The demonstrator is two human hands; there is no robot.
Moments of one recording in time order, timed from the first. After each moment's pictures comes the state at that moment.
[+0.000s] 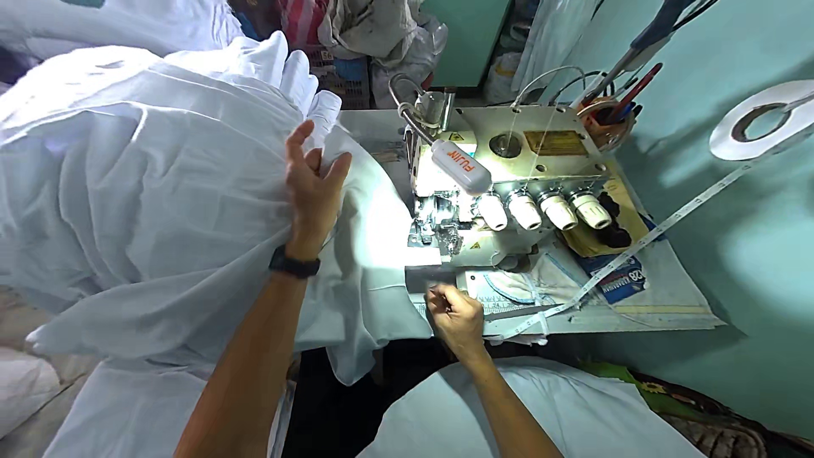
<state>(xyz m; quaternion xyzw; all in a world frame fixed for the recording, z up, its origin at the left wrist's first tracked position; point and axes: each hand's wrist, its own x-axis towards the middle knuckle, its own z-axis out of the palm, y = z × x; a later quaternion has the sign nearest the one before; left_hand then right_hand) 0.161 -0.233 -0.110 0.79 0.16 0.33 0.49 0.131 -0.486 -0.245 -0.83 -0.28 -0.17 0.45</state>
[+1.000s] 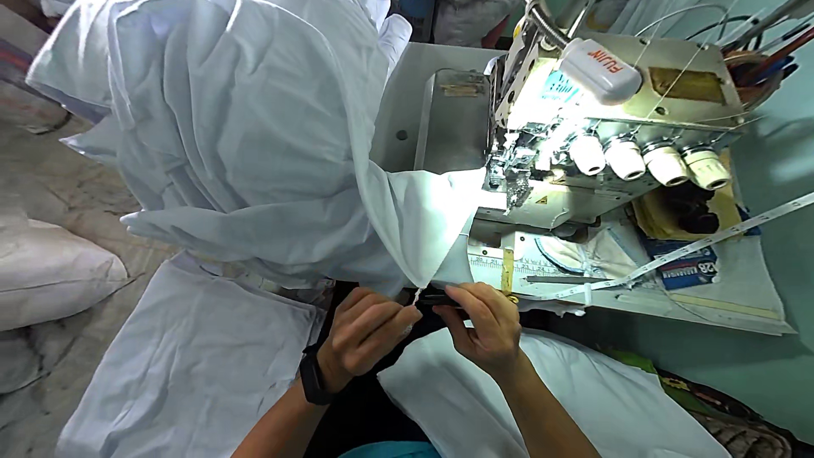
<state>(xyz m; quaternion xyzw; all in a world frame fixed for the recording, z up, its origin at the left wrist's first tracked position) -0.062 -0.327 -0.170 0.86 -0.11 0.44 0.24 0.063 -0.492 -0.190 -0.69 -0.52 -0.22 0.46</state>
